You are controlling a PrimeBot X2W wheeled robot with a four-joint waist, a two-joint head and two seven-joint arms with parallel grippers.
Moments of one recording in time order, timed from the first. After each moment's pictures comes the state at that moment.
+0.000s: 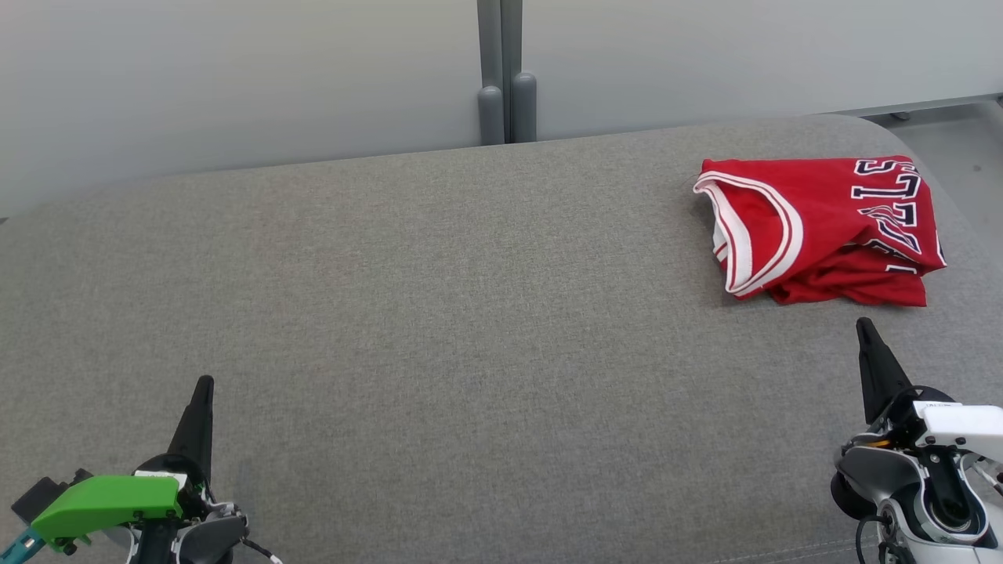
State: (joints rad) left arm -0.05 0.05 0.04 0.28 -1.63 -0.12 0.08; right arm -0.06 -0.05 -0.12 0.28 1.61 0.12 0.09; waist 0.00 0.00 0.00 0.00
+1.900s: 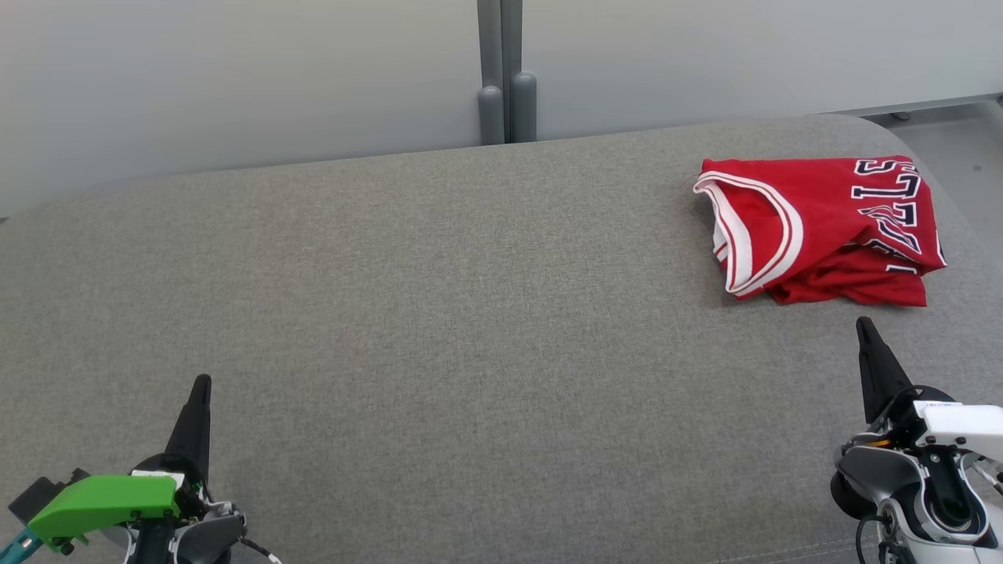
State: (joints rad) left arm -0.05 0.05 0.05 0.28 -1.63 -0.12 0.08; right arm -0.06 -0.05 -0.12 0.28 1.61 0.12 0.09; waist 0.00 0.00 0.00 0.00
